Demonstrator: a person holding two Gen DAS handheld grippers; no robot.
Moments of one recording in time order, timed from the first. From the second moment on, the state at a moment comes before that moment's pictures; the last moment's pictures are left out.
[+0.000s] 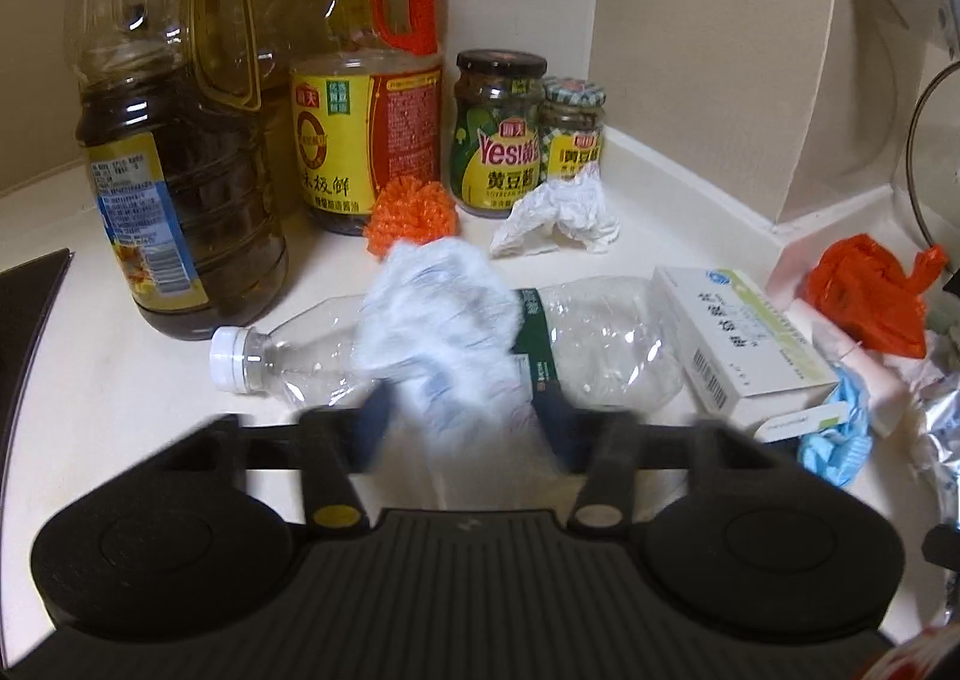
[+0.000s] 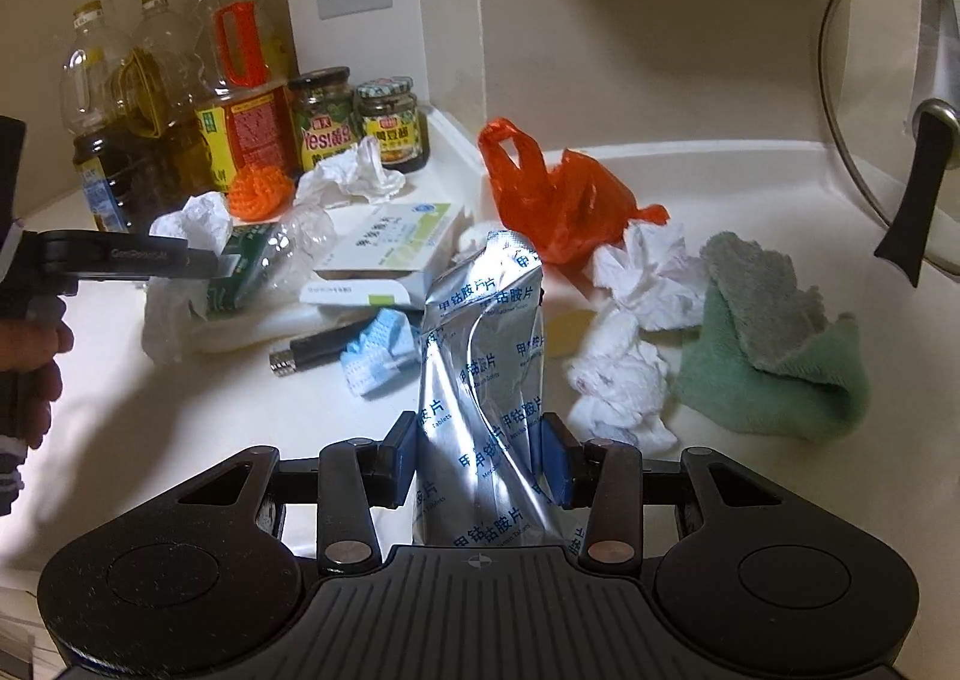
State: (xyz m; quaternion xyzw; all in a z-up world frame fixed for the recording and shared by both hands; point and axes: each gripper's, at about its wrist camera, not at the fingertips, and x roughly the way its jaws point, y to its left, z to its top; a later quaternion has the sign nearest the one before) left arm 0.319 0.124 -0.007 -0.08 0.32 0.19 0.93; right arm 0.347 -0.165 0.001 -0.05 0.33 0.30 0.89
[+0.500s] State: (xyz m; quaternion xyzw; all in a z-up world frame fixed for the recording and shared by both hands) left arm 0.239 0.113 0.029 -0.11 0.29 0.17 0.94; right arm 0.321 -0.169 0.016 -0.03 0.30 0.32 0.90
